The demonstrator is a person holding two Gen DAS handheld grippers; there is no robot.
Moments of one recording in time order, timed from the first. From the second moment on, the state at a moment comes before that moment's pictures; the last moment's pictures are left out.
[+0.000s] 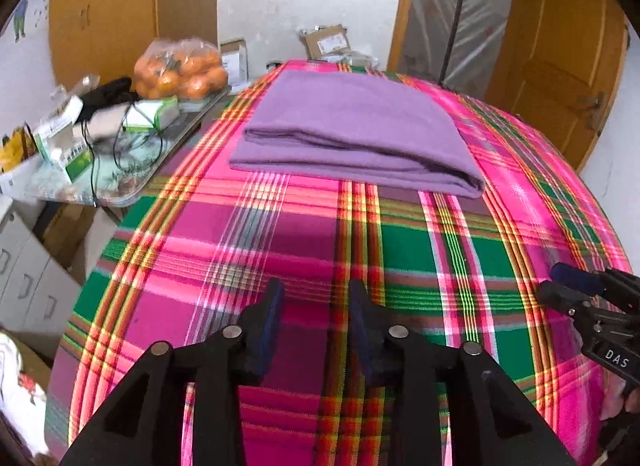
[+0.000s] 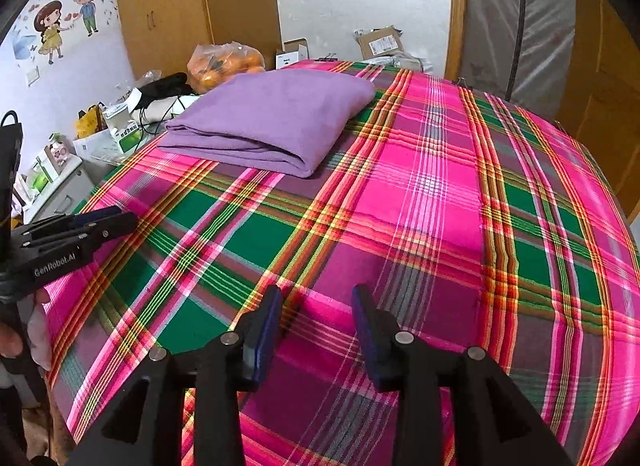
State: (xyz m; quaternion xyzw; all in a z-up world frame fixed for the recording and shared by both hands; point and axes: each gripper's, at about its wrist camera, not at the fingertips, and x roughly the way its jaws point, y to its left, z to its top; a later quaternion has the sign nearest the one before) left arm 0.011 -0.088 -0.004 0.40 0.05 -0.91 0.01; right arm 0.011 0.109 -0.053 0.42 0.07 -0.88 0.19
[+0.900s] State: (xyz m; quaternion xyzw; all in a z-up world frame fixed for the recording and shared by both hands) left arm -0.027 -0.089 -0.004 0.43 0.02 -0.90 0.03; right arm -0.014 0.084 -0.057 0.43 0.09 -0.88 0.18
